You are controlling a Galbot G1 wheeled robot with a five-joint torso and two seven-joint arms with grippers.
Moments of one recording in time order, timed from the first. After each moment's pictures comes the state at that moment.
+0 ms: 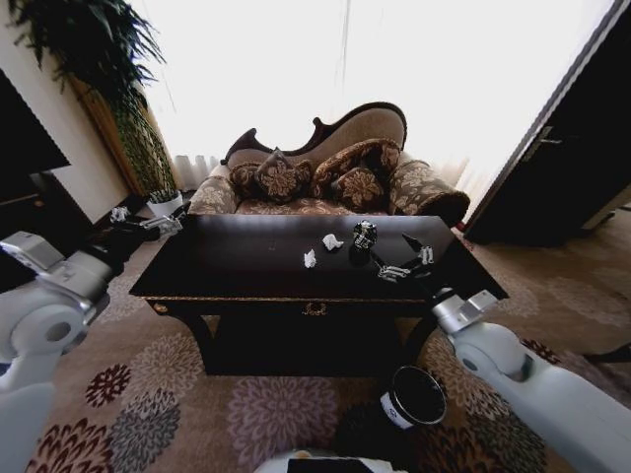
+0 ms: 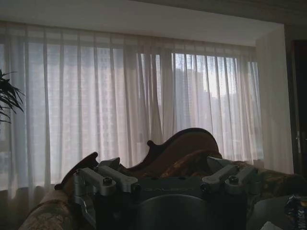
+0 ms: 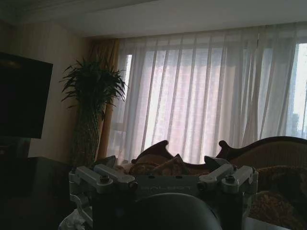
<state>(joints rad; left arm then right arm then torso) 1.29 -0.77 -1.04 -2.31 -1.00 0.41 0.06 -0.99 0.53 0.16 2.01 0.80 0.19 0.12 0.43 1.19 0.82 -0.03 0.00</state>
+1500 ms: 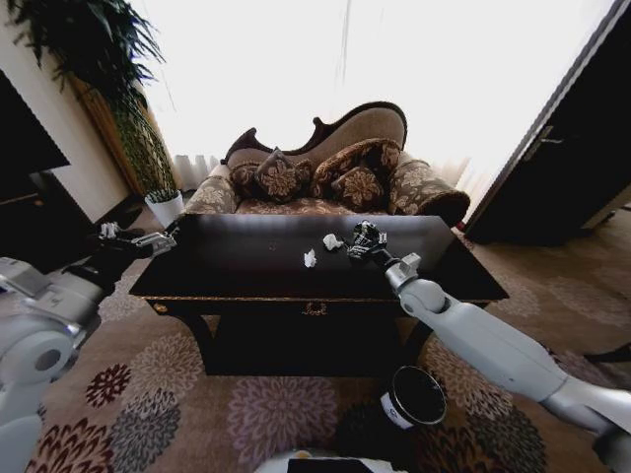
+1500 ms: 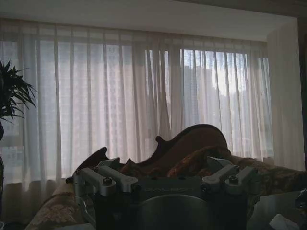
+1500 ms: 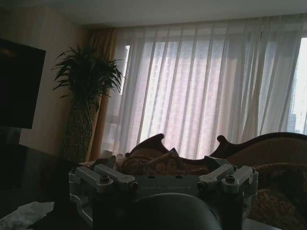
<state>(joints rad) 1.35 -0.81 -1.07 -2.30 -0.96 0.39 0.07 -0.54 0.64 -0.22 1.67 0.81 0.23 0.10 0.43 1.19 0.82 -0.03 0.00</state>
